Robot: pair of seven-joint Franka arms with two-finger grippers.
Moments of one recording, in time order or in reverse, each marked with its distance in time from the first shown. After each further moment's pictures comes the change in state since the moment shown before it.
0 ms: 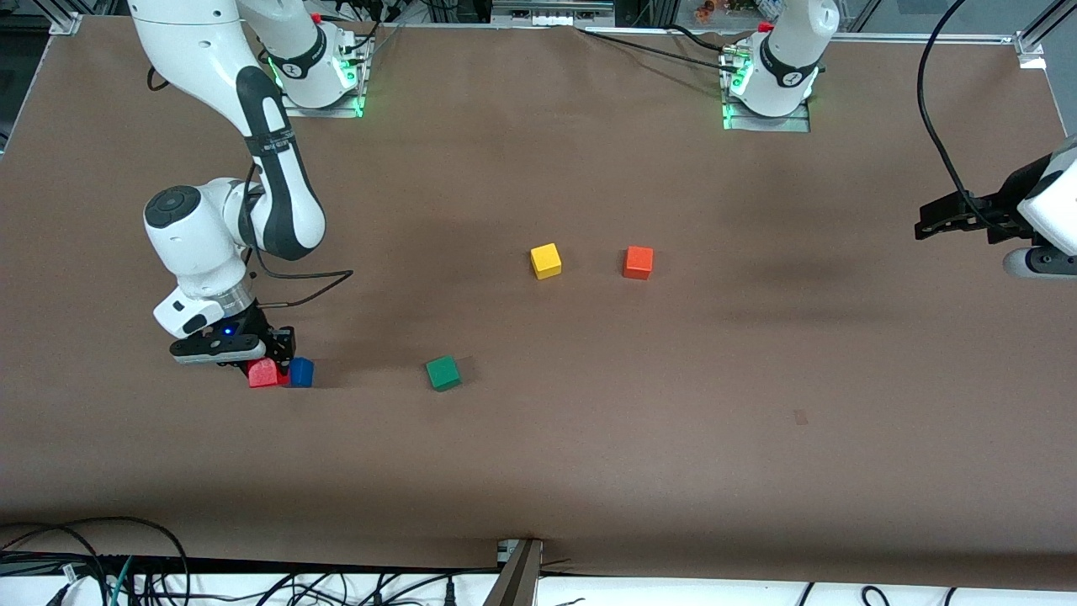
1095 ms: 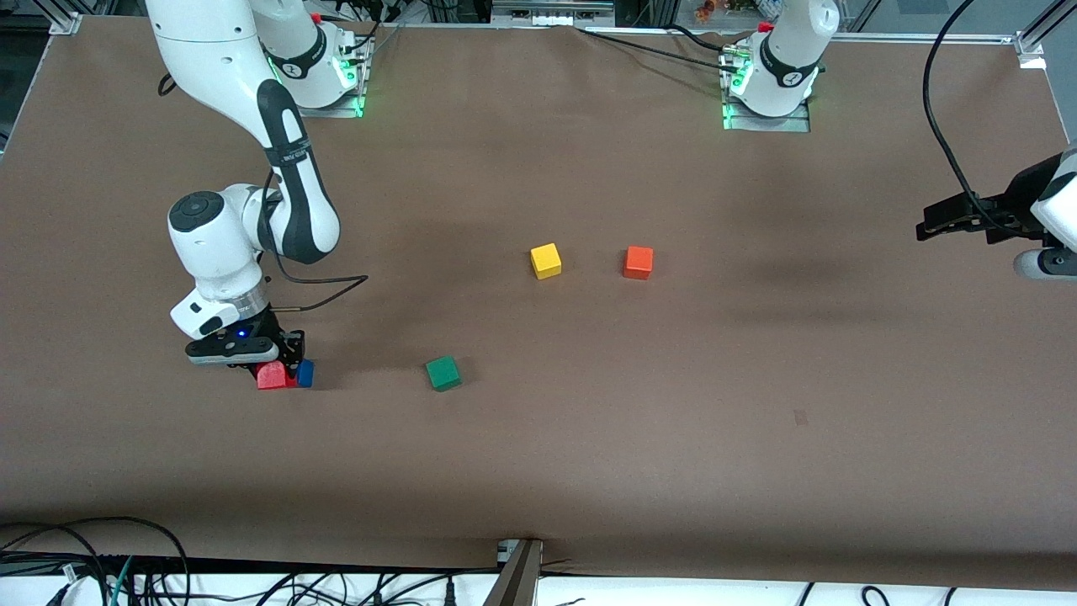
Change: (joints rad) left arm 0.019 0.001 -0.003 -0.002 -0.013 0.003 -0.004; right arm 0.024 0.047 0.000 0.000 0.000 0.052 0.043
